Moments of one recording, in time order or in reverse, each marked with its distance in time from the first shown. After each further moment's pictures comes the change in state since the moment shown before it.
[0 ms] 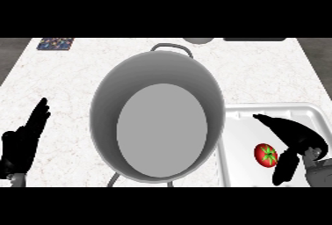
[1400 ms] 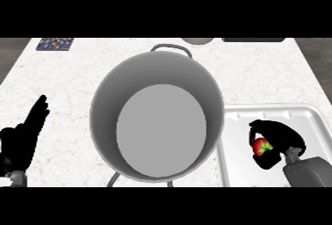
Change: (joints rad) left arm -0.012 -0.126 0.136 -0.053 -0.140 -0.122 0.067; right arm 0.000 0.150 -0.046 0.225 0.376 -0.049 -0.299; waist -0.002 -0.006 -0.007
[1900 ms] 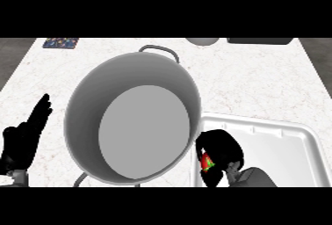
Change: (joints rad) left arm -0.009 -0.010 0.001 -0.002 -0.018 -0.029 0.000; right arm -0.009 0.280 0.273 -0.165 0.115 -0.026 0.143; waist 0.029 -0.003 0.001
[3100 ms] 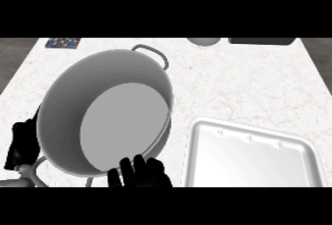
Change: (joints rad) left arm -0.036 -0.014 -0.006 0.046 -0.021 0.004 -0.006; right arm -0.448 0.140 0.586 -0.311 0.312 -0.475 0.655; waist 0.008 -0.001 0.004
